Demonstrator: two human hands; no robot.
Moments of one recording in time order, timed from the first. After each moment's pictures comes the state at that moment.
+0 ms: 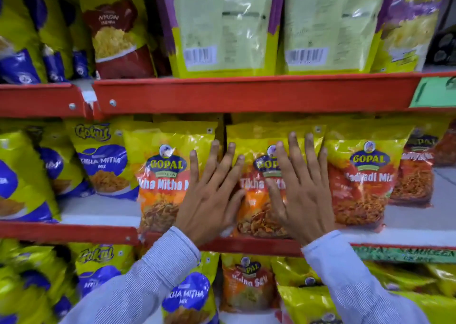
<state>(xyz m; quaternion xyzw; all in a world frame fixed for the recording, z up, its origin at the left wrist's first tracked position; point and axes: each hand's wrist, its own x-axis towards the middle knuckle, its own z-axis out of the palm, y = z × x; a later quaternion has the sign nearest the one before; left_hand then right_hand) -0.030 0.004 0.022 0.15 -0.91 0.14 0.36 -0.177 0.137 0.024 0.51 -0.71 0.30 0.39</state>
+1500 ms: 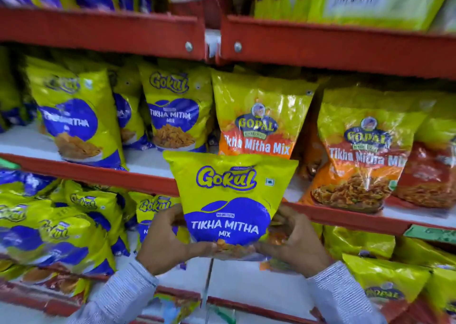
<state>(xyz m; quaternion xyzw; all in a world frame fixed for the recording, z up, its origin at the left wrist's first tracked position) 0.200 -0.065 -0.085 0.27 -0.76 -0.47 0.36 -0.020 0.089 -0.075 0.48 -0.67 0.52 -0.24</state>
